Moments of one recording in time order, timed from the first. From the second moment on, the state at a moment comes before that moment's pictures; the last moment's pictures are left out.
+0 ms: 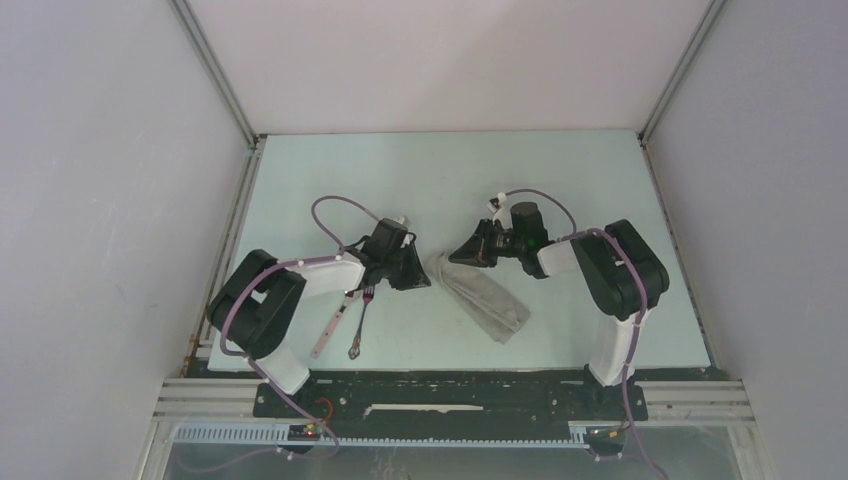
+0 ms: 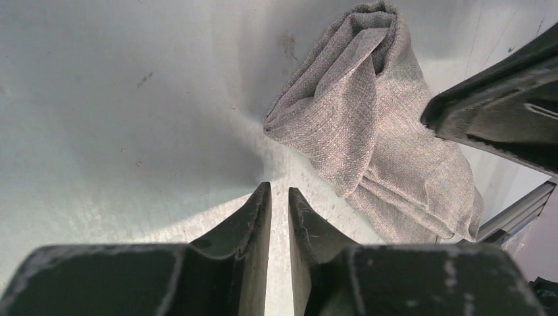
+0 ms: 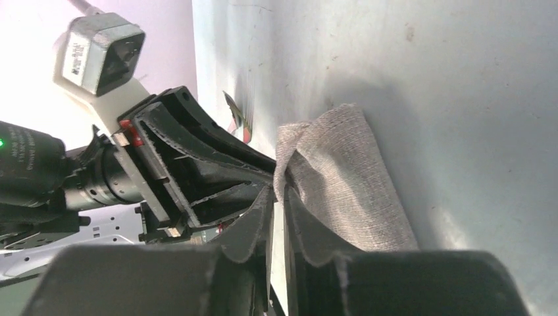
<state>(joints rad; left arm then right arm) -0.60 1.64 0.78 -0.04 0.19 -0.79 0.39 1.89 0.80 0.57 -0.79 0.93</state>
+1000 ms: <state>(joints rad) -0.61 1.56 0.77 -0.13 0.21 -0.74 0.47 1.85 0.84 0.37 -0.73 0.83</state>
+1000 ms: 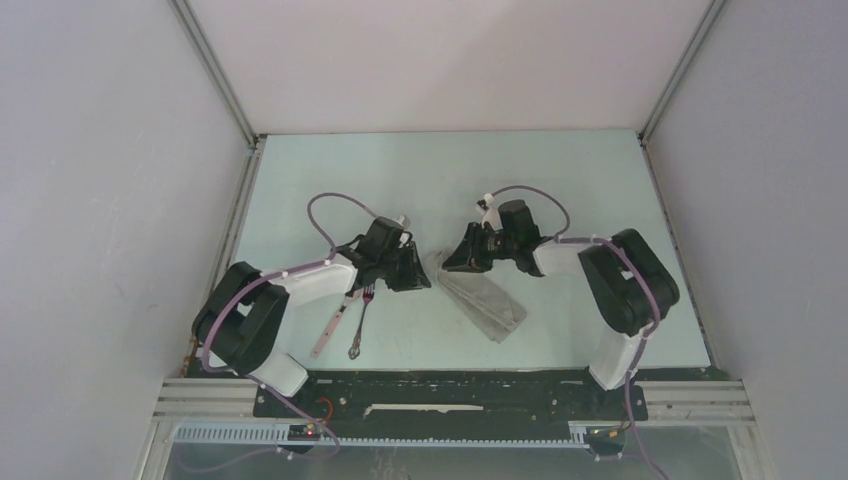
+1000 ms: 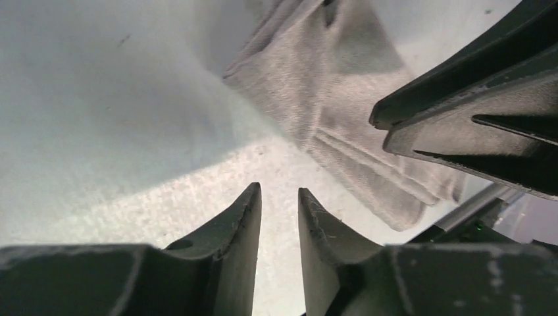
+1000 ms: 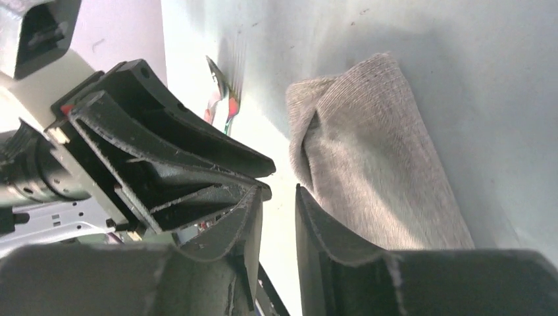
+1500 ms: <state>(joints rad) -0.61 1.78 1.00 -0.11 0.26 -0.73 0.42 1.64 0.68 0.13 -0.63 0.64</state>
